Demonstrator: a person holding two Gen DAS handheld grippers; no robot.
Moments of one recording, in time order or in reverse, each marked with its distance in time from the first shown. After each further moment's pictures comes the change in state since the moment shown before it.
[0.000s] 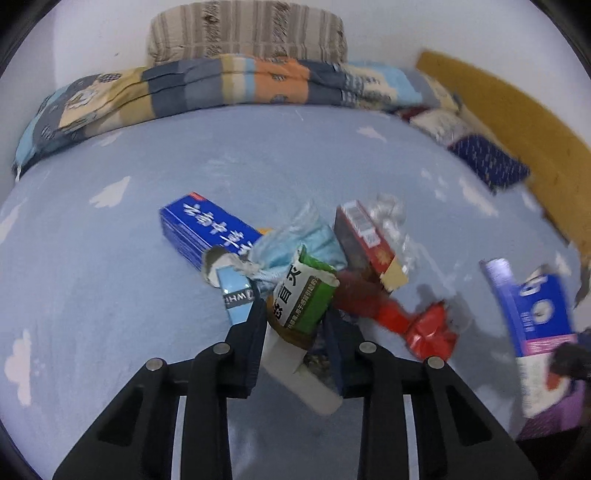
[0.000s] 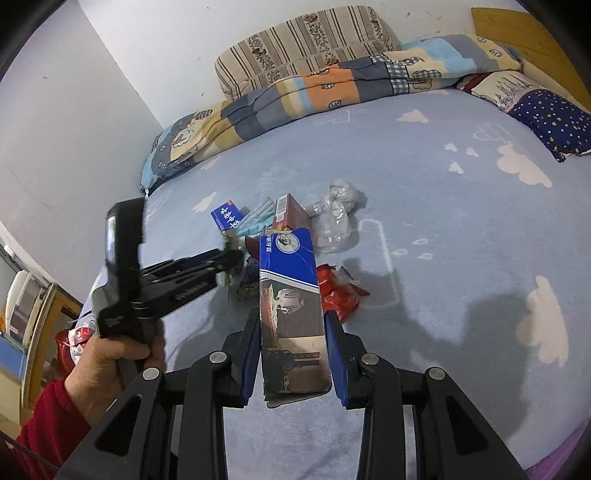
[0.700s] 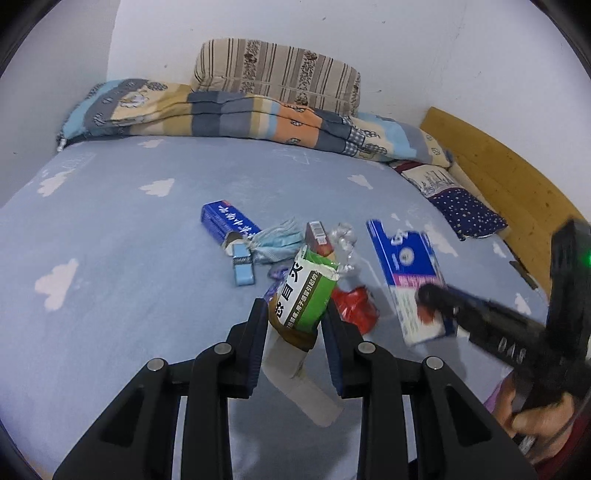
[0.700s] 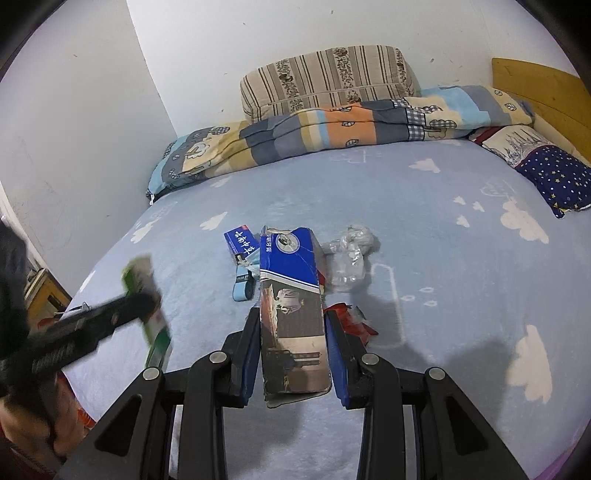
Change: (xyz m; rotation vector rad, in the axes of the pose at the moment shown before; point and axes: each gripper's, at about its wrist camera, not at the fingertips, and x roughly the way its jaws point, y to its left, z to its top) left arm -0.132 -0.035 -0.061 -0.146 -0.148 0.019; right arm -0.008 0.033 0.004 -0.134 -0.118 -0.035
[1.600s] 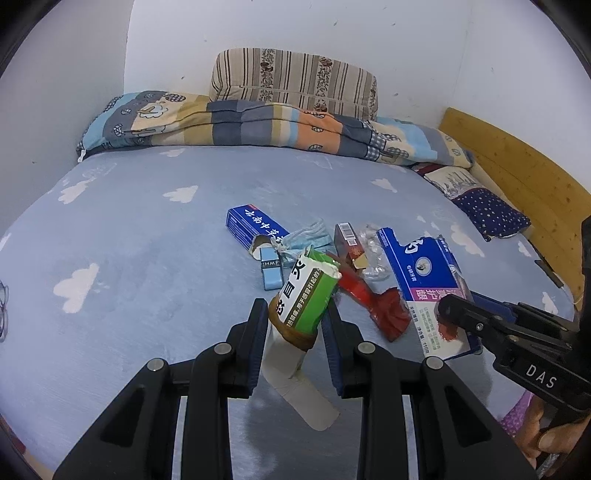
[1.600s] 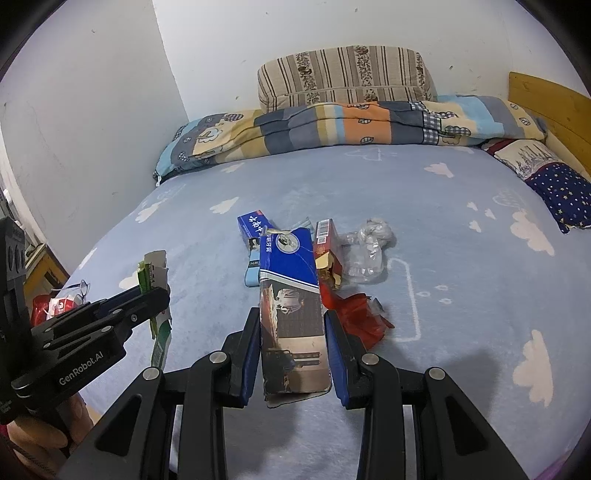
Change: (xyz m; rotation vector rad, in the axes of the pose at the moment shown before) left arm 0.007 0.008 -0.008 0.020 -0.034 0.094; right arm 0.007 0.027 -0.013 -0.078 0.023 -0.008
